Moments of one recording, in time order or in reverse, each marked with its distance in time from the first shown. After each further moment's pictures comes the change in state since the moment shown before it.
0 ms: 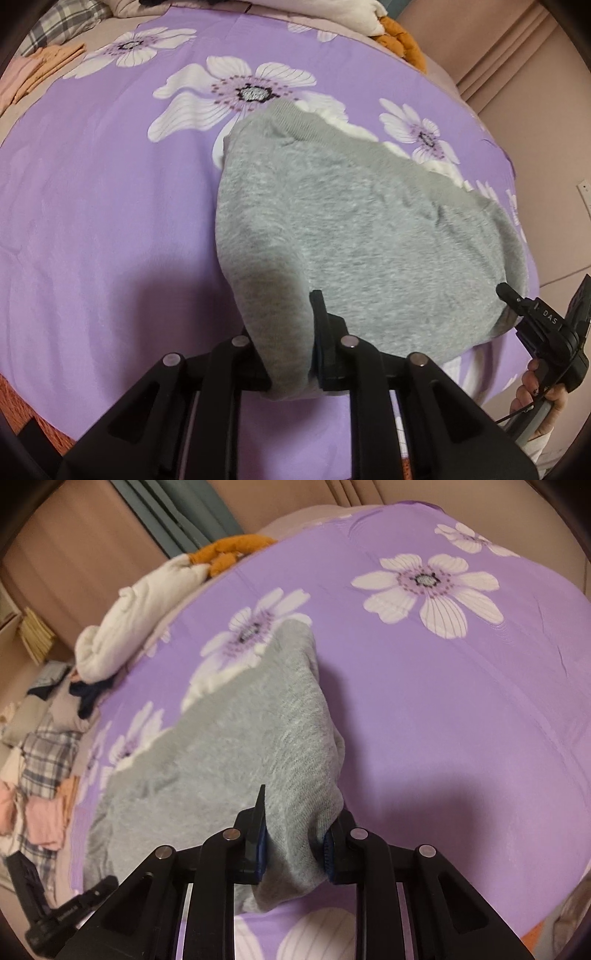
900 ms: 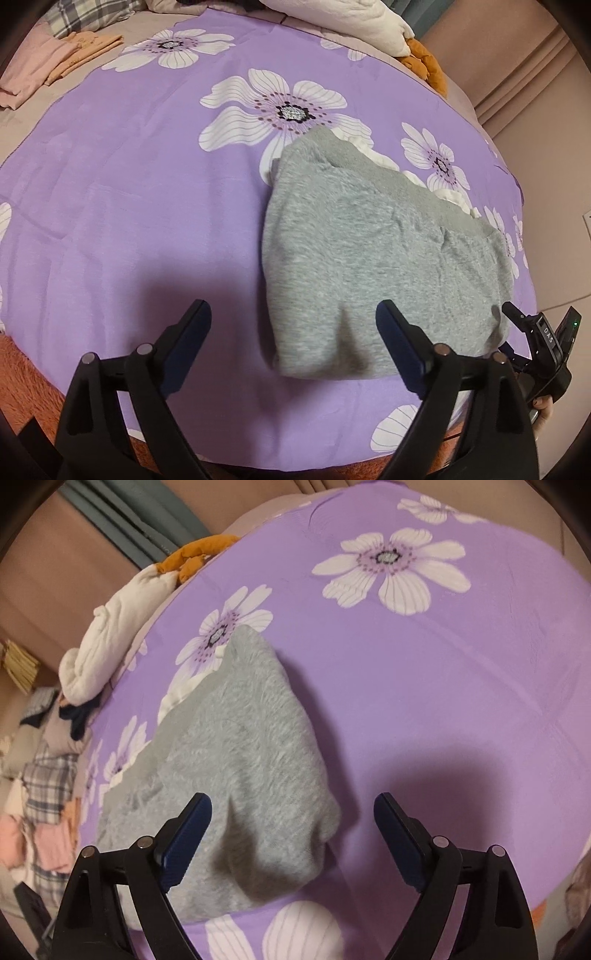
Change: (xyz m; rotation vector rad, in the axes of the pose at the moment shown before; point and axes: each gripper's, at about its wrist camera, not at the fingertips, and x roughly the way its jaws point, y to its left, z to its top) left arm -0.040 0.021 0.005 -0.093 -0.029 0.033; right arm -0.005 -0.030 0.003 0.126 0.042 0.011
